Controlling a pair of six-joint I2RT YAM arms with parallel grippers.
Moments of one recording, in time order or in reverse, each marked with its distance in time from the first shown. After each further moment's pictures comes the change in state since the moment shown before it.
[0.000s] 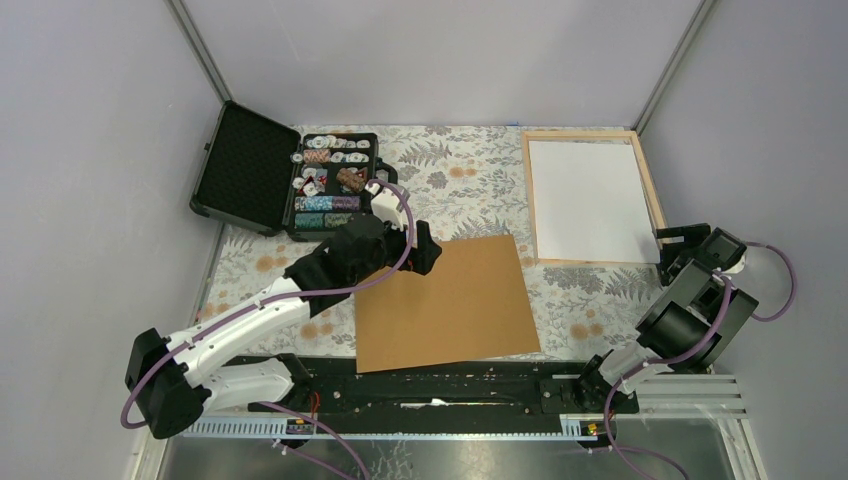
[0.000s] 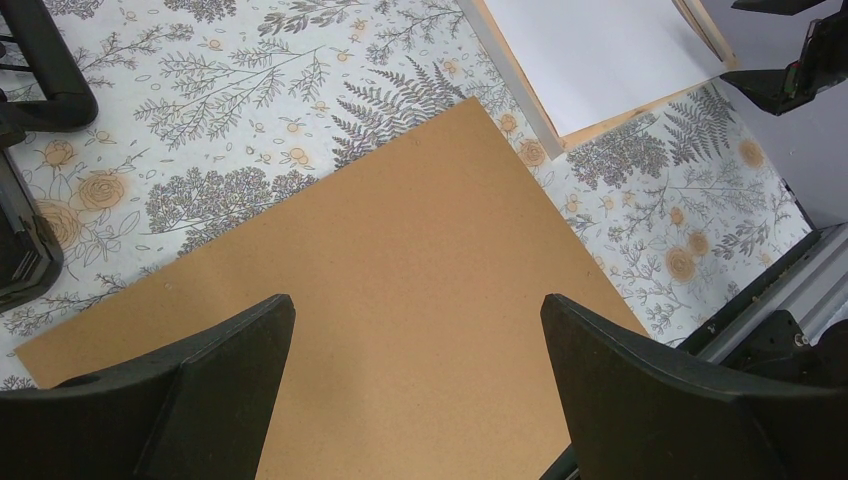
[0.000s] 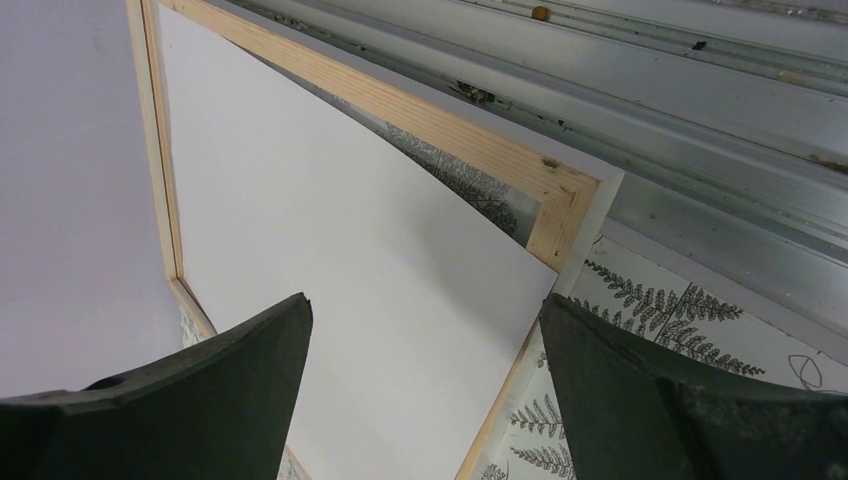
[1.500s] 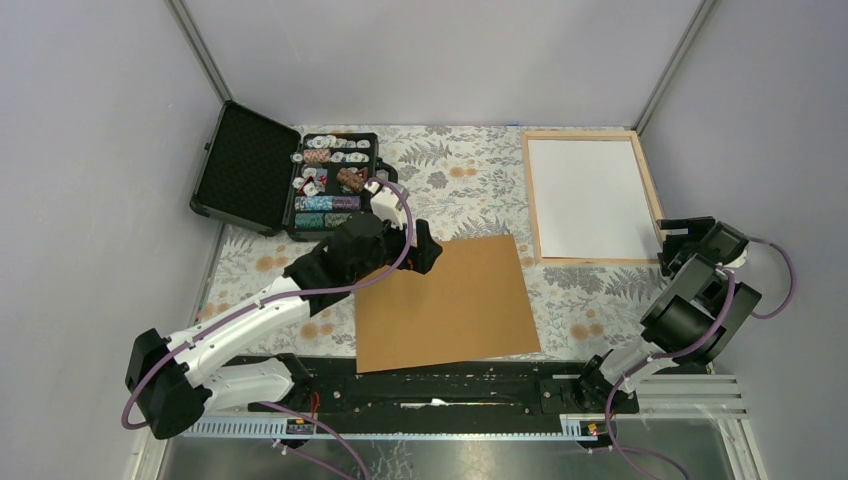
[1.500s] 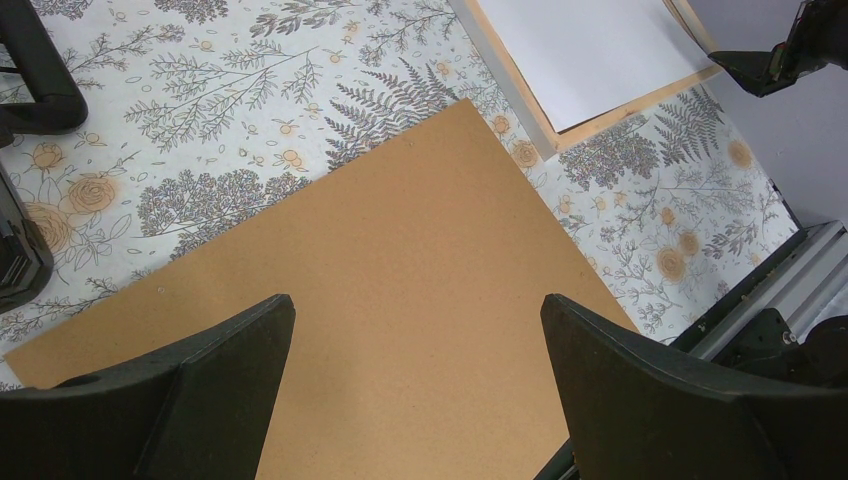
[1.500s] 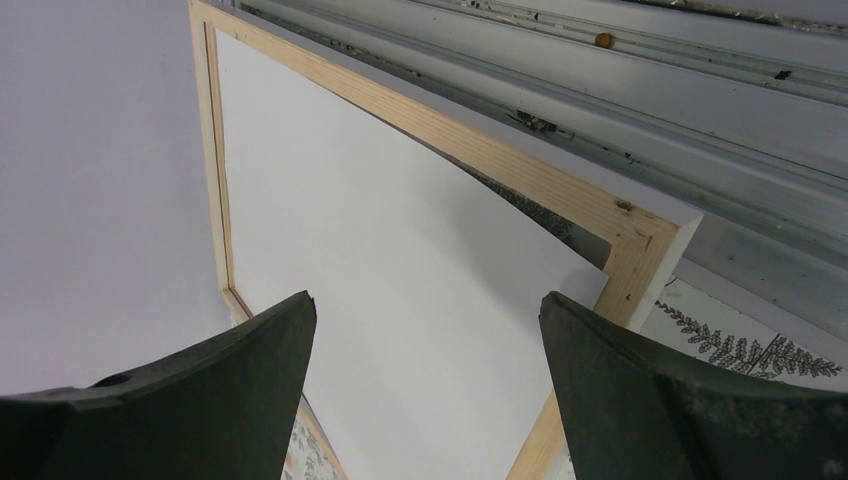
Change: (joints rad) left arm 0.013 0.002 0.000 0.008 0.027 -0.005; right arm 0.011 0.048 0.036 0.077 -0.017 0.075
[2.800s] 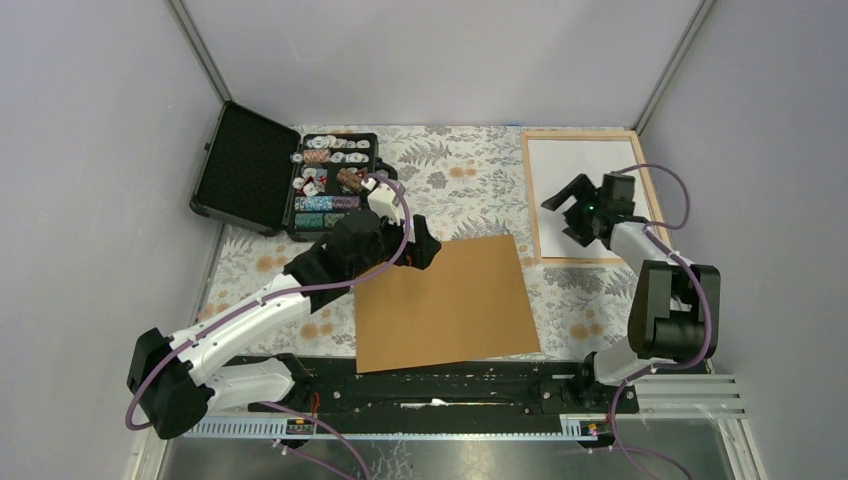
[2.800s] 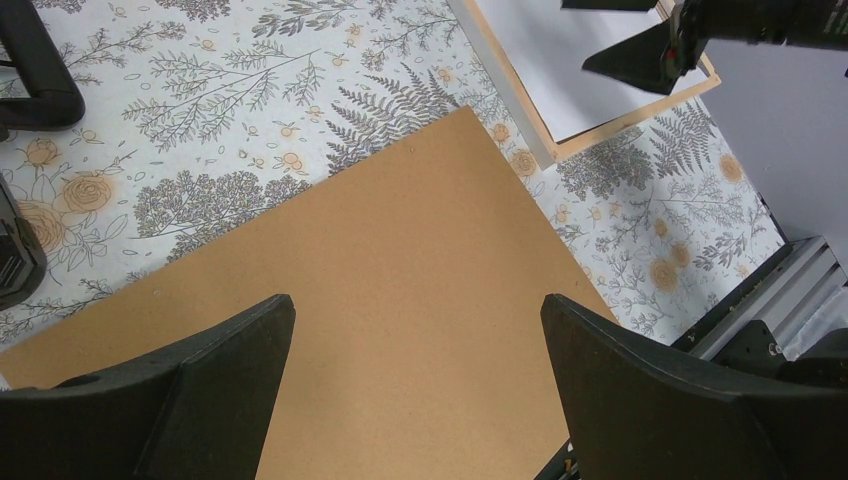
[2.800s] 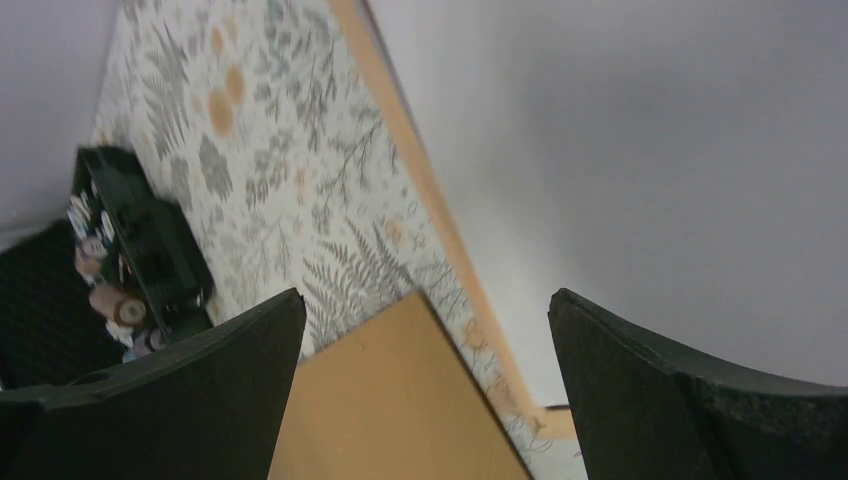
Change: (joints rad) left arm 0.031 0.013 0.000 0.016 0.030 -0.023; right arm 0.607 -0.066 0.144 -0.302 0.027 -0.155
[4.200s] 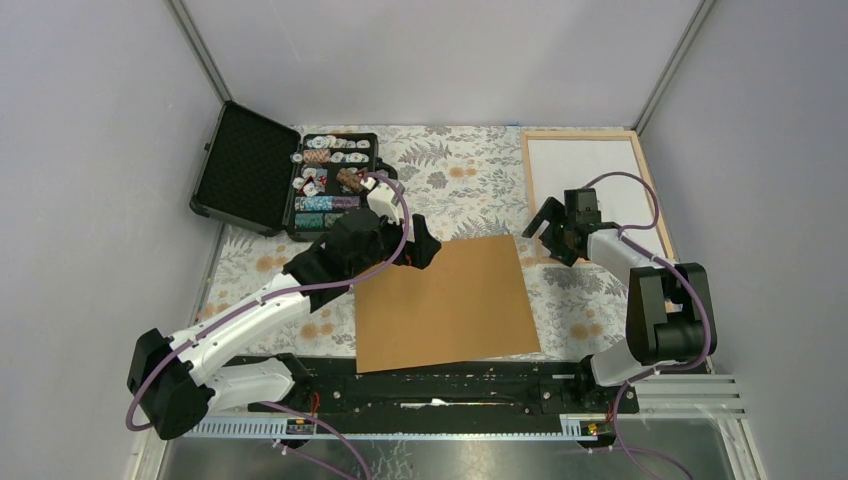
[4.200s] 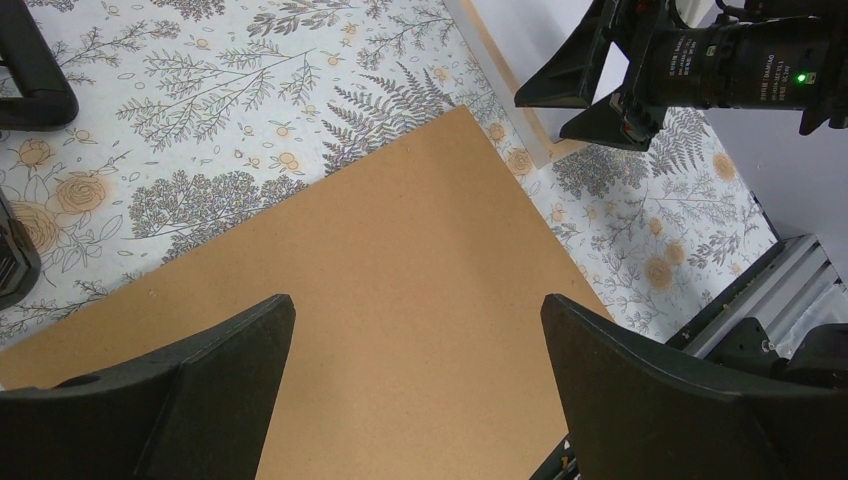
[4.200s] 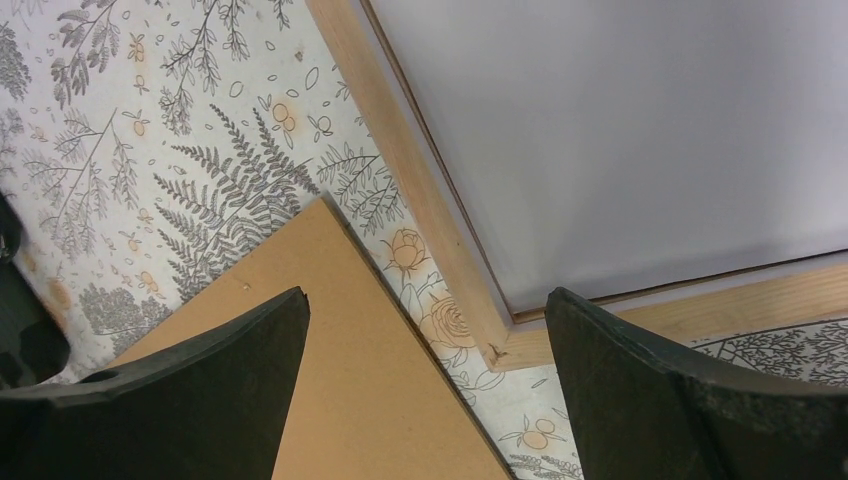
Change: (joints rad) left arm 0.016 0.000 0.000 0.002 0.023 -0.002; right arm 0.253 -0.015 -0.073 -0.143 0.206 -0.044
